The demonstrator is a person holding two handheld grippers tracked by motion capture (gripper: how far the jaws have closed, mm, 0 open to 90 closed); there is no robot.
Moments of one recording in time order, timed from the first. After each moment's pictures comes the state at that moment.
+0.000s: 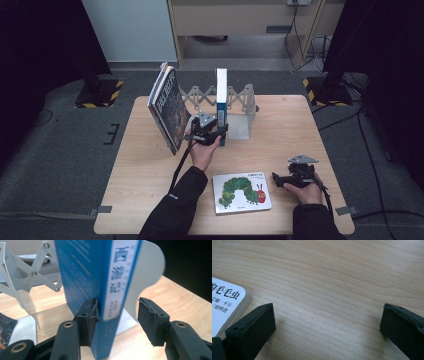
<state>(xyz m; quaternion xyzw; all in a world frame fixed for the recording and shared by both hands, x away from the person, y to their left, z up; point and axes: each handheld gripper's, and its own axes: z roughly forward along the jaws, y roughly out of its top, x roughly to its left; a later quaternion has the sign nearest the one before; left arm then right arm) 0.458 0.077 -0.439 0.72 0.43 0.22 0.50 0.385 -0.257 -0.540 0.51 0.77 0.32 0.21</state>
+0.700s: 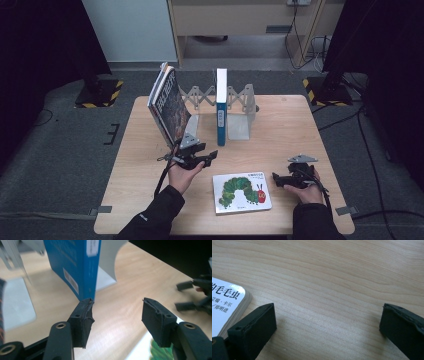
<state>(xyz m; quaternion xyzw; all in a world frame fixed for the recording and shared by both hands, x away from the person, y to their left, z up) 0.390 0.128 -0.452 0.77 0.41 0.13 0.48 0.385 -0.255 -0.537 0.52 0.77 0.31 0.20</state>
